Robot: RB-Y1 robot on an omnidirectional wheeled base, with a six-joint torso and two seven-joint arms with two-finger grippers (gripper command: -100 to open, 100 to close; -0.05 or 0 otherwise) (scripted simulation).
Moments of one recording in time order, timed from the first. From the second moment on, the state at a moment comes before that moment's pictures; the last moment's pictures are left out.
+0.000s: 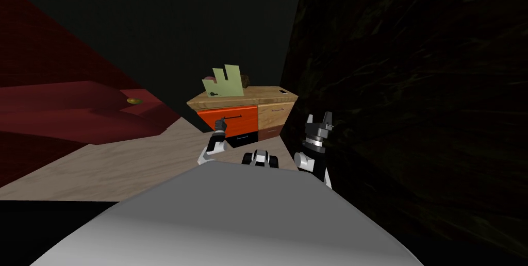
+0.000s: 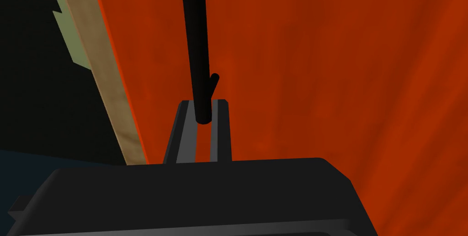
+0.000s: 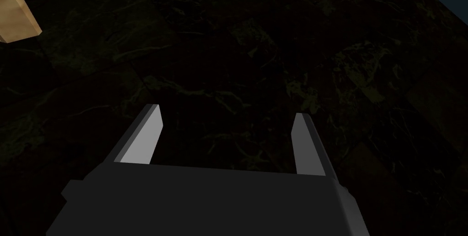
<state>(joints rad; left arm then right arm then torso) 0.25 0.05 0.27 -1.69 0.12 -0.28 0.00 0.48 0.01 -0.02 -2.27 -0.06 -0.49 -0.08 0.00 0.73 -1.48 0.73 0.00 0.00</state>
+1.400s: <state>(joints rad) -0.04 0.16 0.28 -1.28 0.11 -0.39 0.03 0.48 0.01 -0.02 -2.27 -0.06 -0.49 -0.08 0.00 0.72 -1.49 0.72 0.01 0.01</state>
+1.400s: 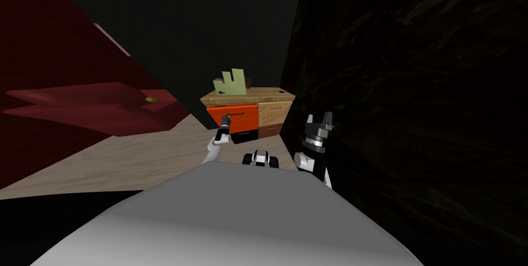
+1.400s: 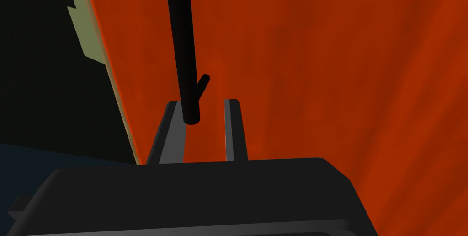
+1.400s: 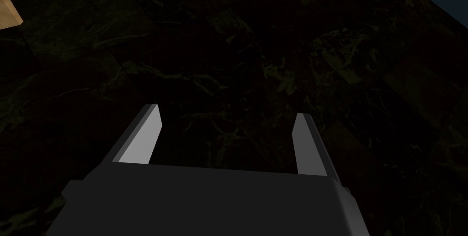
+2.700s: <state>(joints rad) -0.32 0.27 0.28 -0.92 0.11 -0.46 0.07 0.48 0.01 -0.02 -2.27 -0.06 -0.49 -0.08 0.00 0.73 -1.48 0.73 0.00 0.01</state>
